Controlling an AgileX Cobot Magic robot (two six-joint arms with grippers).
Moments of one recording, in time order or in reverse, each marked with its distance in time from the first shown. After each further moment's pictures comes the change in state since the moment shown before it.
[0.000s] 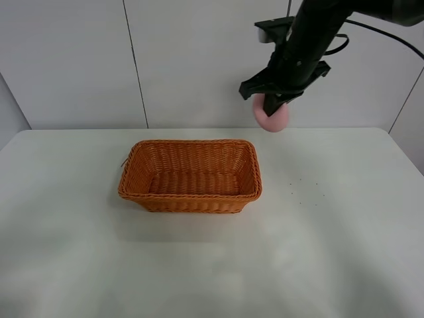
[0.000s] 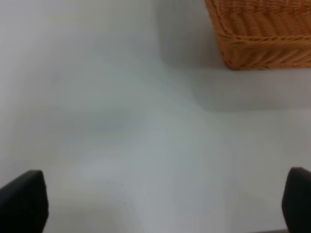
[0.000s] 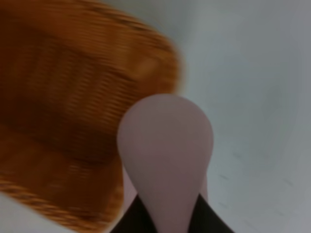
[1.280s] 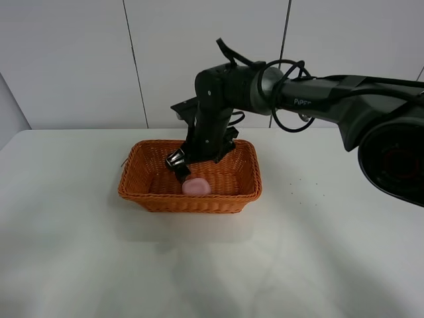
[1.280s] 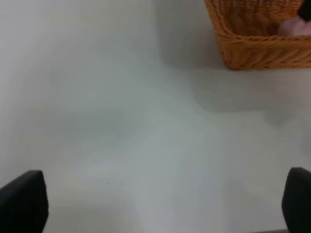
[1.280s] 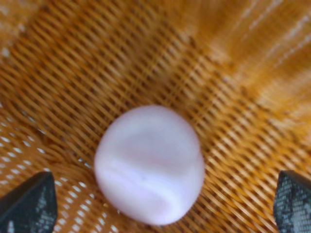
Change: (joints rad) left arm 0.000 0.000 0.000 0.000 0.000 0.000; right arm 0.208 0.350 -0.102 0.016 -0.184 0.038
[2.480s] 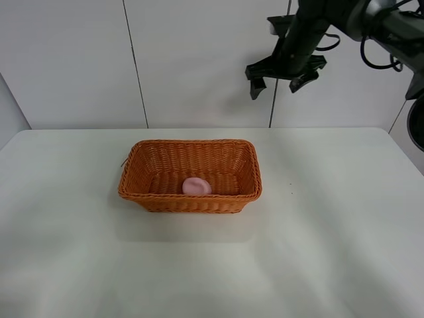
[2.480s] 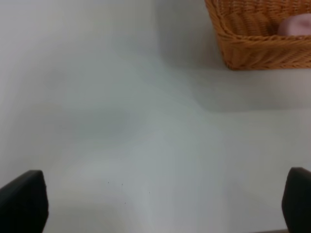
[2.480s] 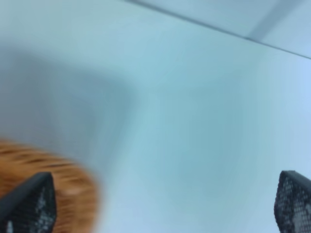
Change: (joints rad) left arm 0.000 0.000 0.000 0.000 0.000 0.000; right arm -0.402 -0.010 -0.367 -0.028 0.217 0.020
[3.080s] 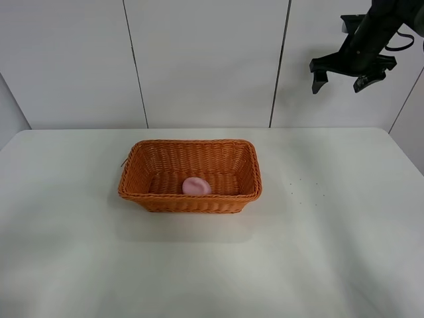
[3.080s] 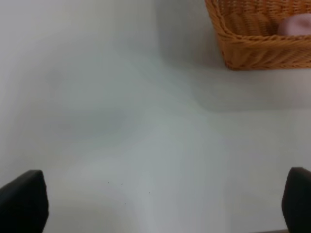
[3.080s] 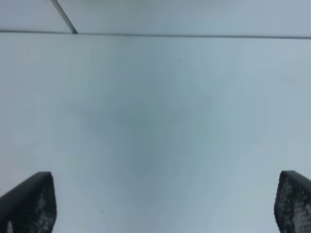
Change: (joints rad) left arm 0.000 0.000 0.000 0.000 0.000 0.000; right arm -0.232 -0.016 0.032 -0.004 0.000 0.005
